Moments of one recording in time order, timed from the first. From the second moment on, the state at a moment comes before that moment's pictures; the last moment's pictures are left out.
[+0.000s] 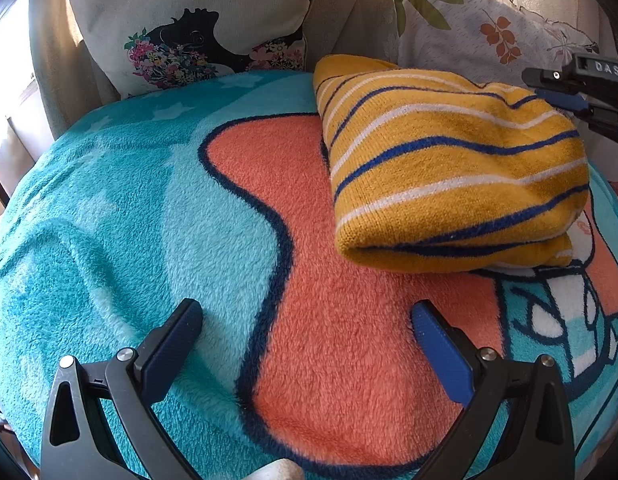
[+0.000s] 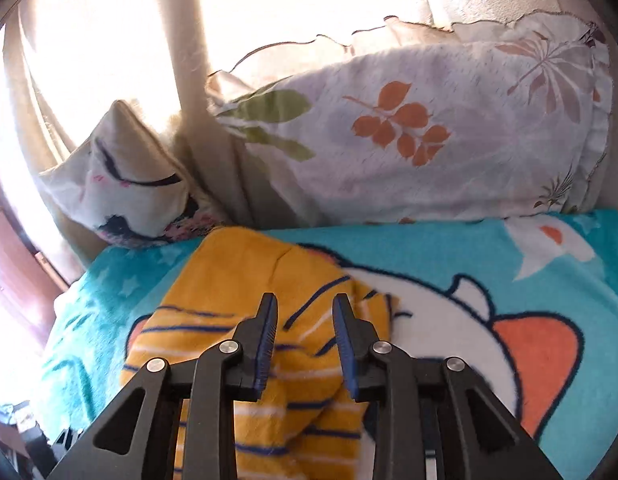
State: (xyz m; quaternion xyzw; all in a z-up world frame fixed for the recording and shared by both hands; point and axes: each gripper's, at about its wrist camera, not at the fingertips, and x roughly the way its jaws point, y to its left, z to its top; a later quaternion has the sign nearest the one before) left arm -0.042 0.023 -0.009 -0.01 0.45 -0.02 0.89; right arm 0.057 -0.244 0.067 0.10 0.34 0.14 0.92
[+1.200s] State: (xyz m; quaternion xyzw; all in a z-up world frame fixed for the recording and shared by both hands) left arm -0.042 0.022 -0.008 -0.01 0.45 -0.02 0.89; right arm 0.037 -0.254 0.010 0.19 0.40 0.16 0.88
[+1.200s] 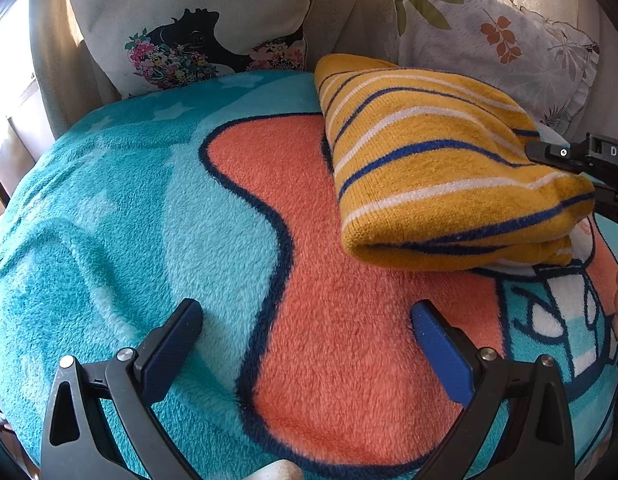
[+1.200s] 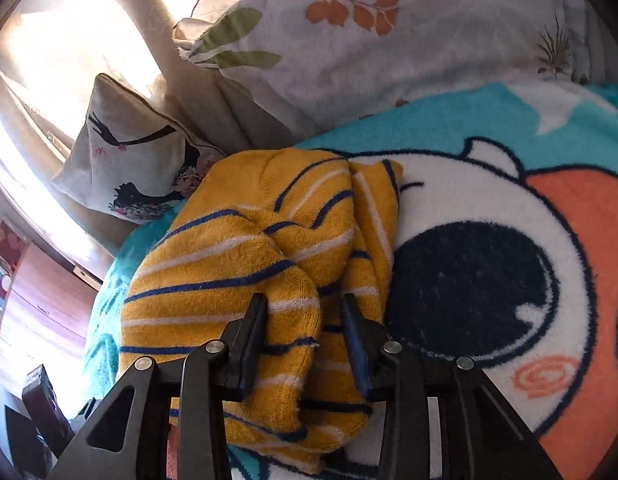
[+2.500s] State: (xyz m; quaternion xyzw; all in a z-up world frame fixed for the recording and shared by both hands) left arm -0.042 0.021 -0.007 -0.01 0.45 -0.02 0.89; right arm -0.023 -0.251 0.007 0.17 0.39 0.17 0.89
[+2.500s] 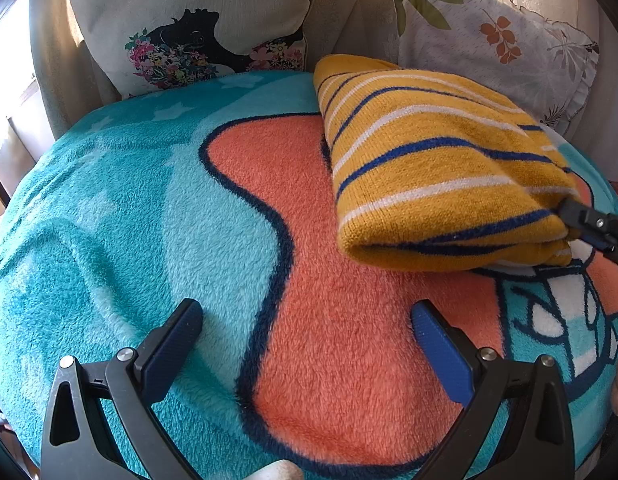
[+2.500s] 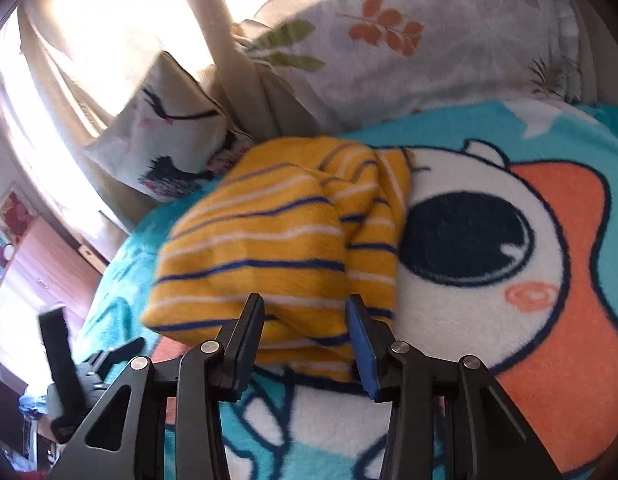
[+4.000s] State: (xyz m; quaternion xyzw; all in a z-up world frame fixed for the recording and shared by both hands) left arm -0.041 0.021 -0.007 -0.01 0.45 -0.02 0.89; right arm 0.006 -0.263 0.074 0.24 0.30 0.22 0.90
